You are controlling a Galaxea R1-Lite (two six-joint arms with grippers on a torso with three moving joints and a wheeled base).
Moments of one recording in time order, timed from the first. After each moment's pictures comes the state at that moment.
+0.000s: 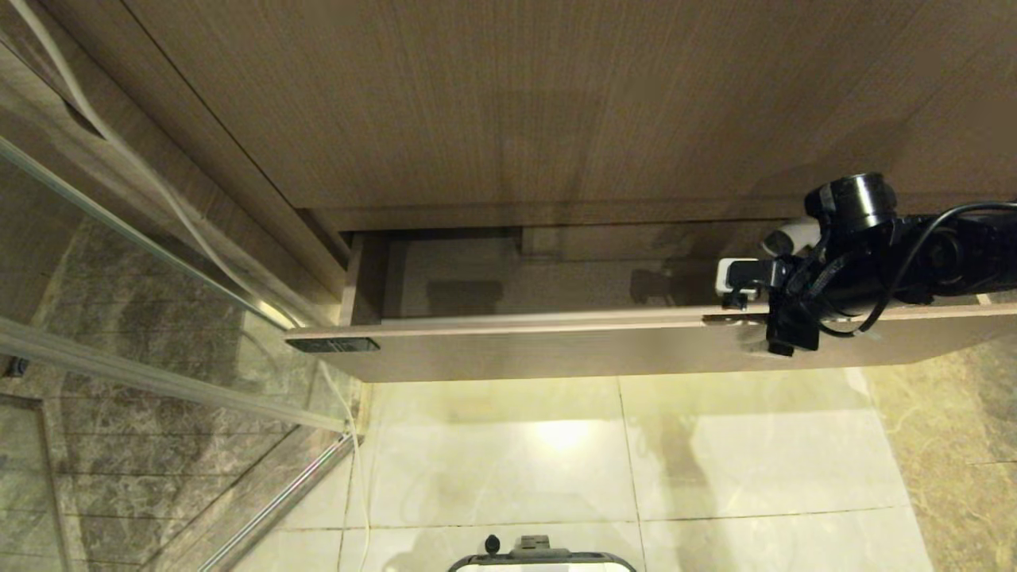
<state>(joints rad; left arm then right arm) 0.00 0.00 0.00 -0.01 0.00 0.00 0.08 1.92 -1.38 0.18 -0.01 -1.25</state>
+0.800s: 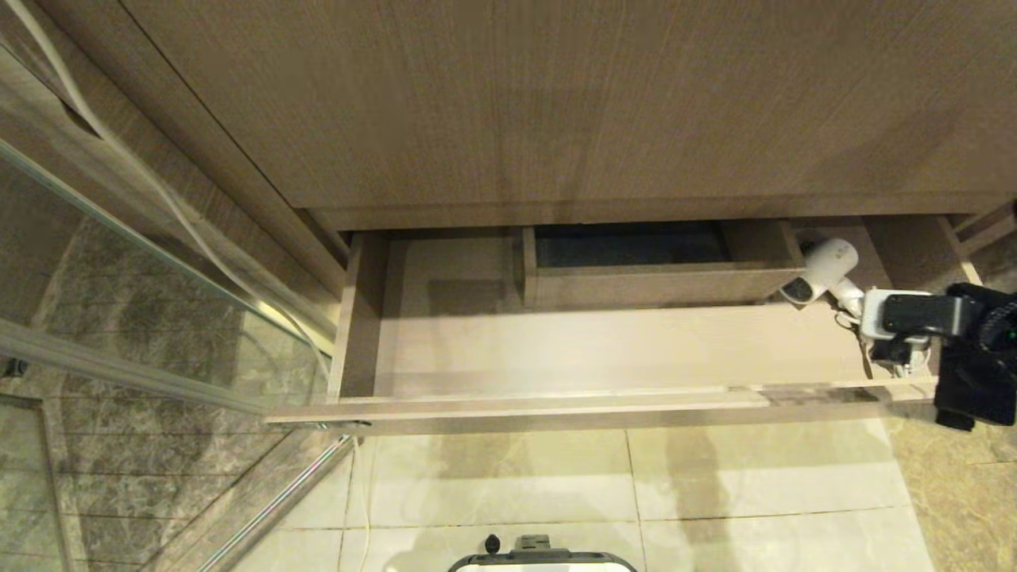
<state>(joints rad) 0.00 0.00 0.00 -0.02 0.00 0.00 0.00 1.39 -1.00 0.33 -0.12 -1.24</state>
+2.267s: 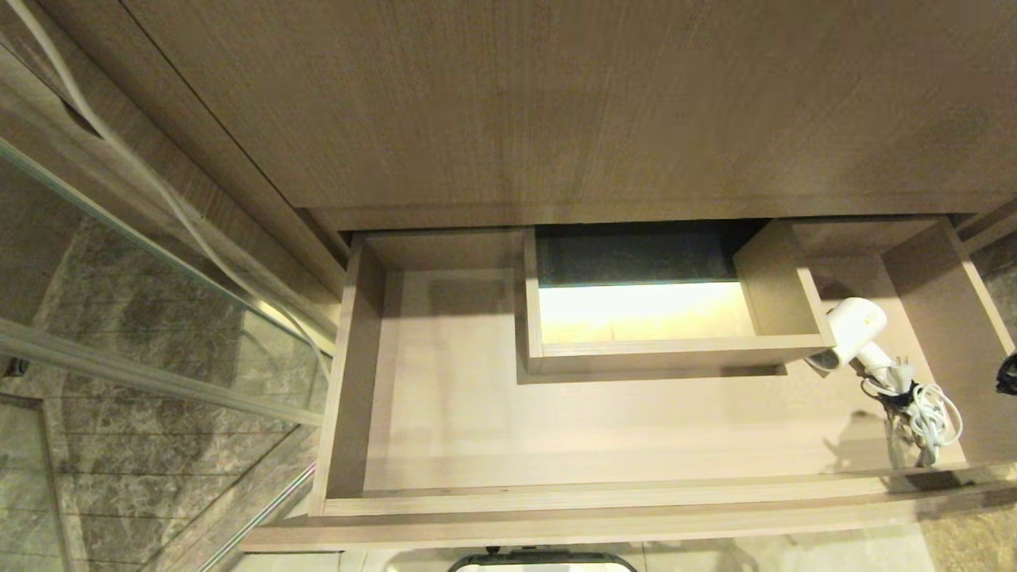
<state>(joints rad) 0.00 0.00 0.00 -0.02 0.00 0.00 -0.58 1.63 -0.96 0.27 -0.30 -1.11</state>
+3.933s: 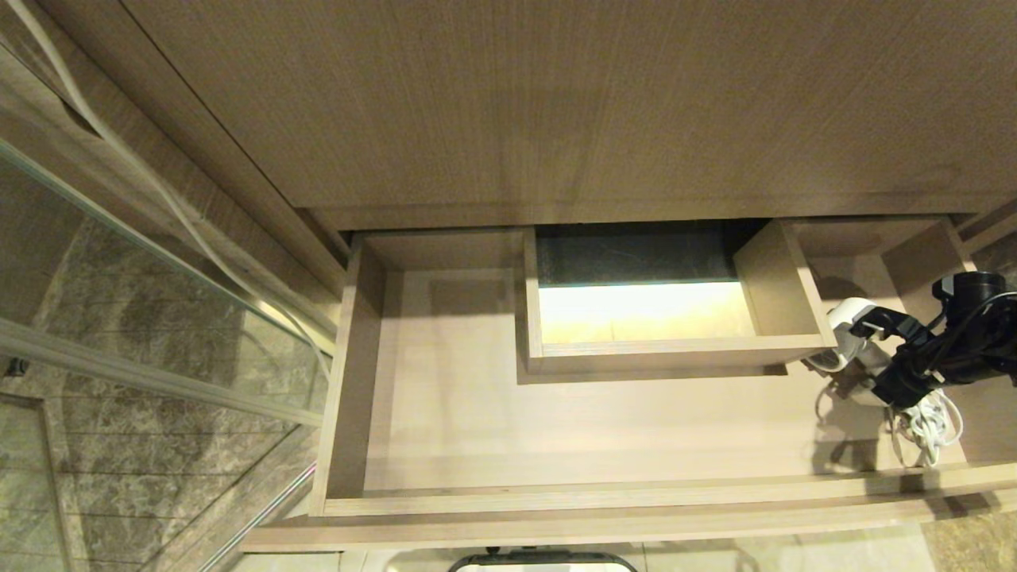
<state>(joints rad) 0.00 0.00 0.00 -0.01 0.00 0.00 -0.46 2.26 -1.43 0.04 0.12 -0.95</state>
